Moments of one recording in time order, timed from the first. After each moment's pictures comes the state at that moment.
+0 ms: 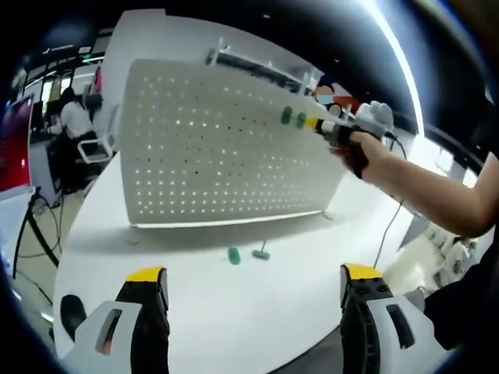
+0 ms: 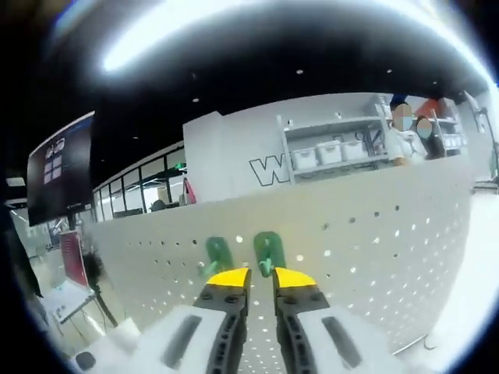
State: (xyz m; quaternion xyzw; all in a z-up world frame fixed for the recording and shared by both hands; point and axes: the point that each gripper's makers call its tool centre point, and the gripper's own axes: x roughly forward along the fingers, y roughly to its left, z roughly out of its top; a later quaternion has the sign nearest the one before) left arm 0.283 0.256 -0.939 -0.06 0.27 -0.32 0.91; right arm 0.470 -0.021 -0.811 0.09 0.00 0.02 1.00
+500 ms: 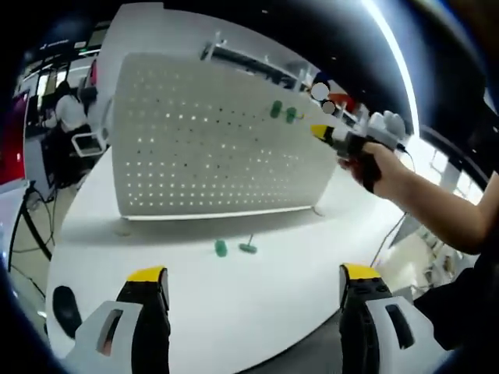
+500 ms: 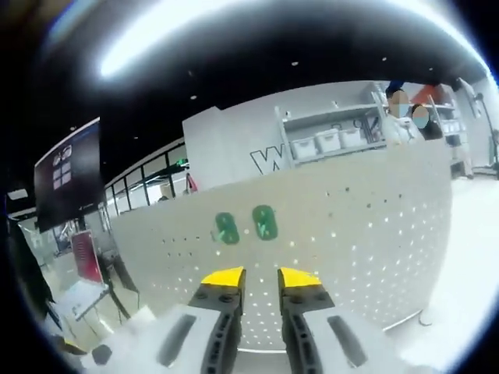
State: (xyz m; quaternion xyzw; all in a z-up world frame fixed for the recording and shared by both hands) left arm 0.264 0.247 -0.939 -0.07 0.28 -0.33 0.90; right arm 0.414 -0.020 -0.846 0.11 0.05 0.03 0.99
